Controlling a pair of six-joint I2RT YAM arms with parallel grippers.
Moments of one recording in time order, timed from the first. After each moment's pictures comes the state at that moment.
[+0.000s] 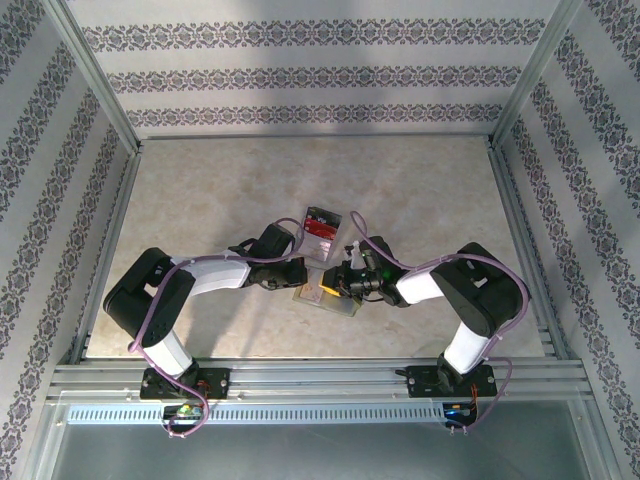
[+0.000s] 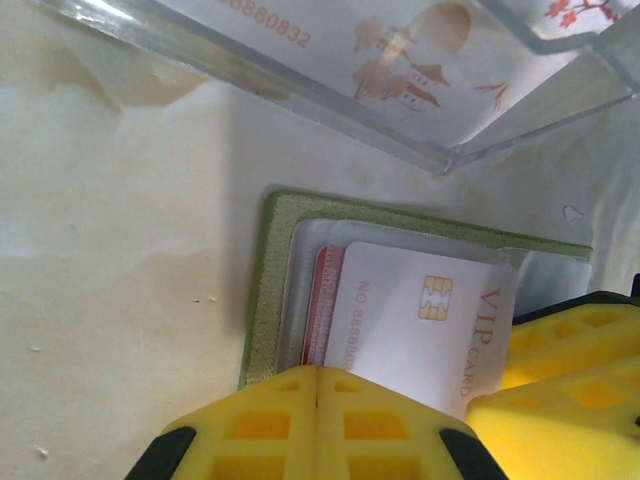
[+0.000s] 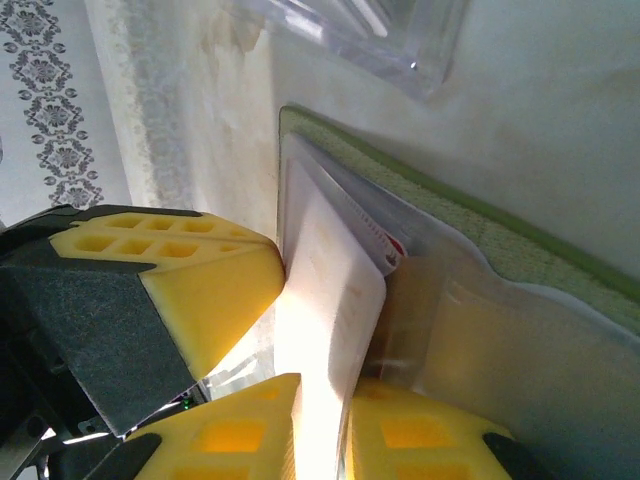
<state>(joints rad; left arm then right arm) -0.61 1.67 0.79 -0.13 0.31 -0.71 0.60 1.71 0.50 0.52 -0.65 1.12</state>
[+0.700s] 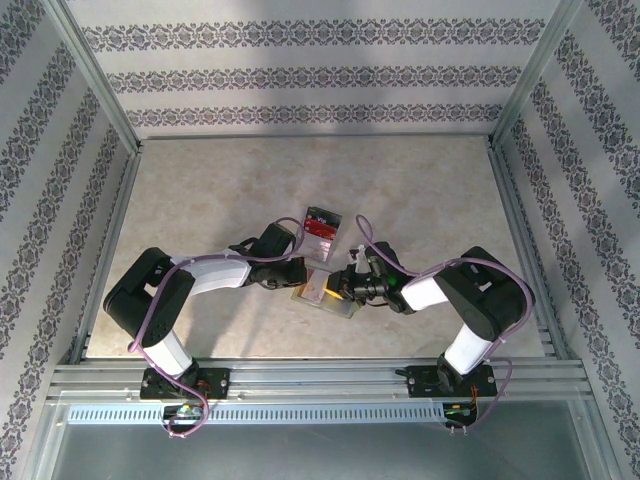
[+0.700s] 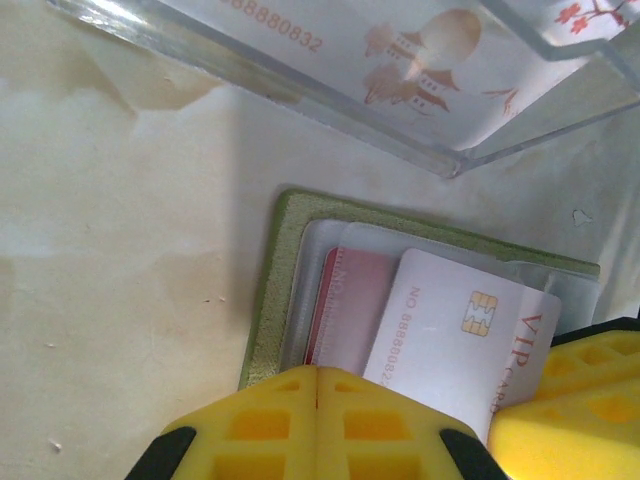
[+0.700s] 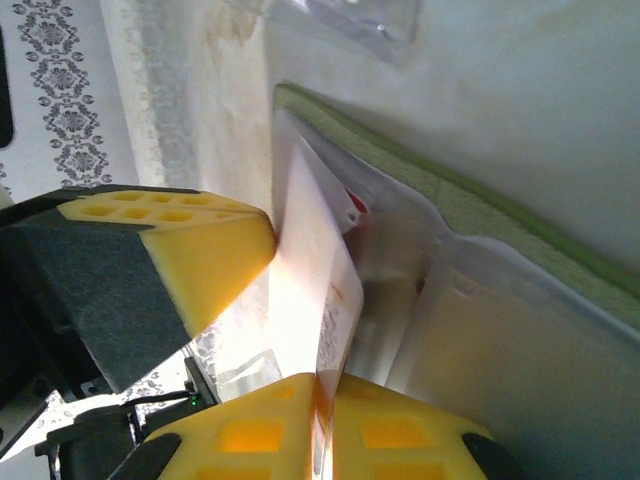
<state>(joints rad) -0.61 1.67 0.80 -0.16 0.29 -0.71 0.59 1.68 0.42 0.60 -0.64 1.15</state>
